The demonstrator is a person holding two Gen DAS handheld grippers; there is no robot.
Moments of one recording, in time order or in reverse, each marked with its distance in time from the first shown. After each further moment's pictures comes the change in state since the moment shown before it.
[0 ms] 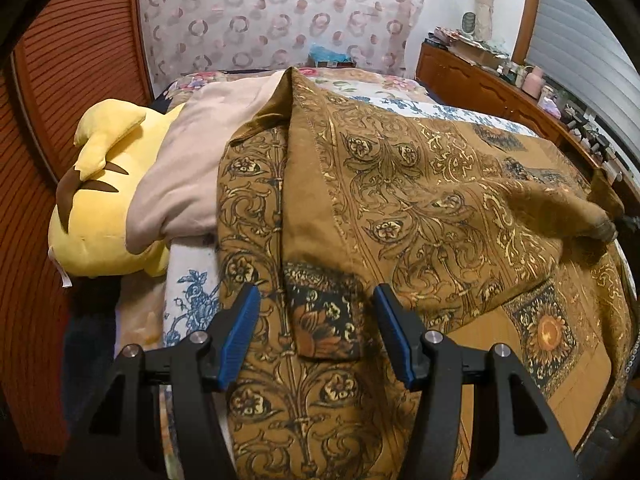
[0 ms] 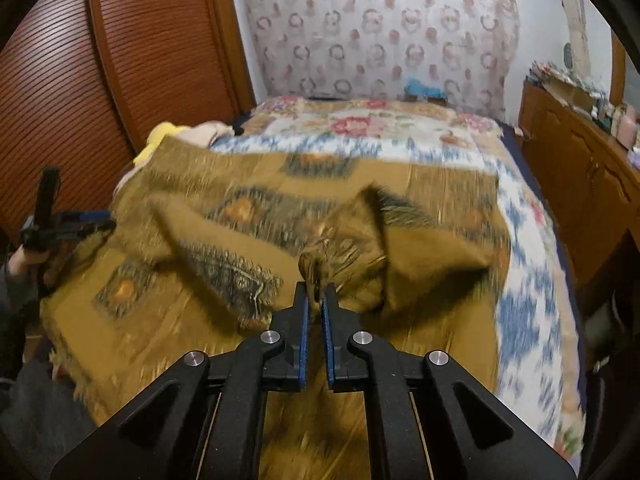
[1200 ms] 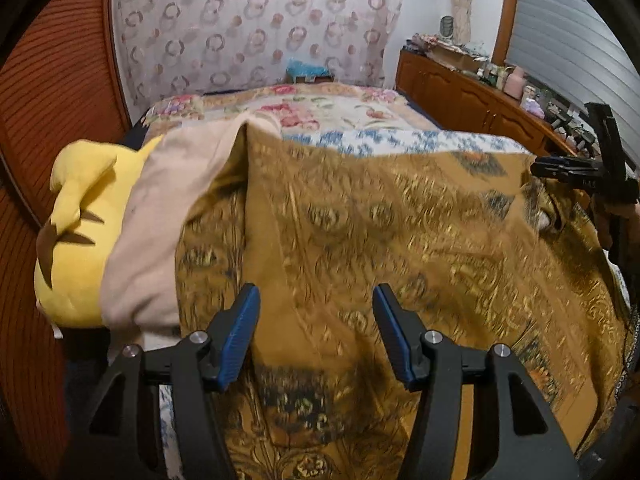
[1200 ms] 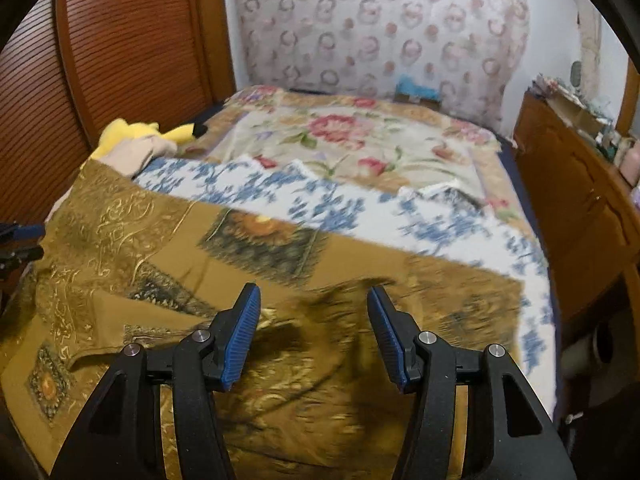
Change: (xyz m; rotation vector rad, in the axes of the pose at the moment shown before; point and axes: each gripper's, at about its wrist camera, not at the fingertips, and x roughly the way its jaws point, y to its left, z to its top) left arm 0.013 -0.020 0.050 0.056 -0.037 -0.041; right arm 0.118 -0.033 0.113 -0.068 0.052 -0.099
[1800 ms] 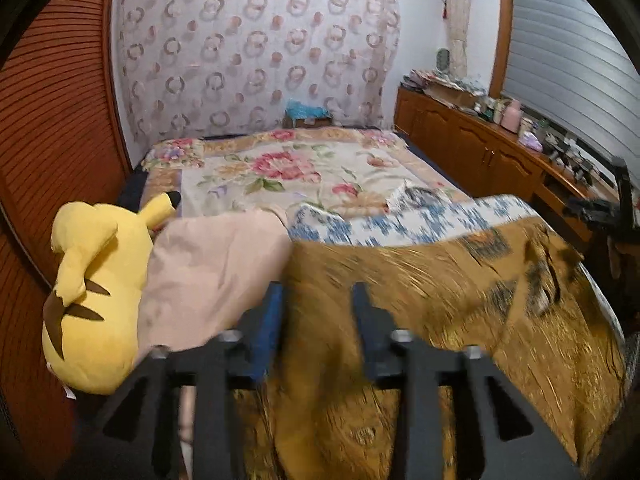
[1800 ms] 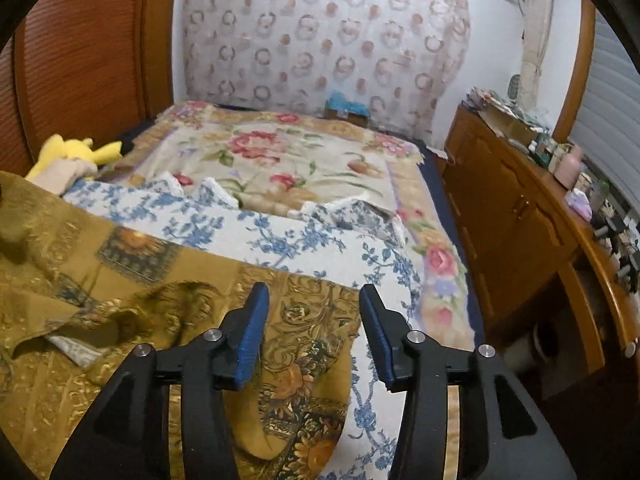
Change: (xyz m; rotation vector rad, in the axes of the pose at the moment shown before) left arm -0.011 0.009 0.074 0.021 -0.134 -0.018; right arm -0.054 -0.089 -0.004 0.022 -0.075 -0.236
